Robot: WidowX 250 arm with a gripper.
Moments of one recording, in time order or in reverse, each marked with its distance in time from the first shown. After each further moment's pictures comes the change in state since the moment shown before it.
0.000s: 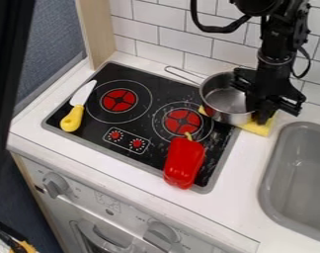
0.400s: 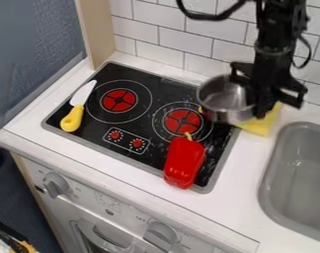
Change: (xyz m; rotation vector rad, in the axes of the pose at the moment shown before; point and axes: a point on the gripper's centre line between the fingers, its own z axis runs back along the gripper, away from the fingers) arm -0.014 -0.001 0.036 -0.022 -0.047 0.014
